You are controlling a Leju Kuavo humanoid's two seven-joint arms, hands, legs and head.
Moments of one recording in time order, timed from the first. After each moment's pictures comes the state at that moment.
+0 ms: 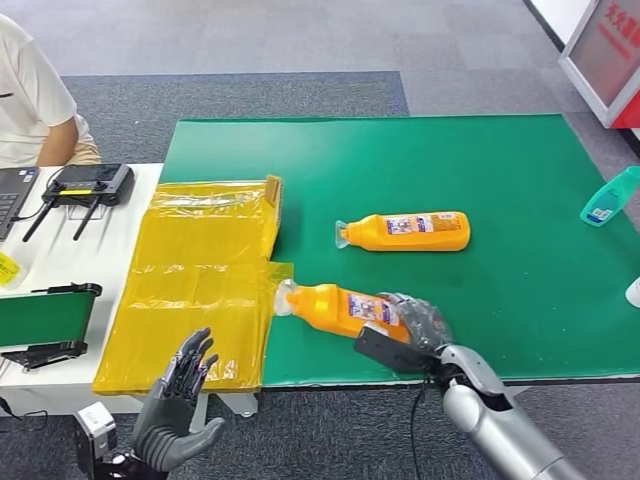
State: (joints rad) left arm 0.33 0.01 -0.19 -1.70 0.04 -0.25 -0.47; right arm -0.22 -0.23 0.50 -1.30 0.68 -0.07 -0.23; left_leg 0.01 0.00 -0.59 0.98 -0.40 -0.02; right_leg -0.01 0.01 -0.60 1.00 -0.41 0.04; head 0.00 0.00
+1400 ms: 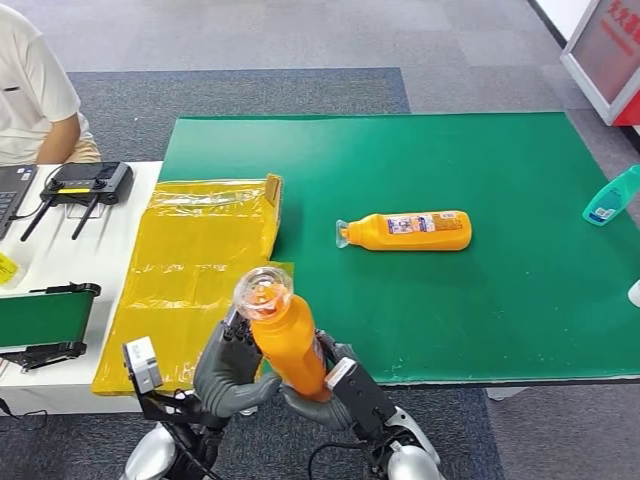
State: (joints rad) left arm 0.04 -0.06 -0.45 -1.62 0.24 -0.26 -0.42; right arm 0.02 0.02 0.54 -1.50 0.25 -0.05 -0.47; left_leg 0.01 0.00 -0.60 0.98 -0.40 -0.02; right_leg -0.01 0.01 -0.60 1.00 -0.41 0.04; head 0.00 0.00
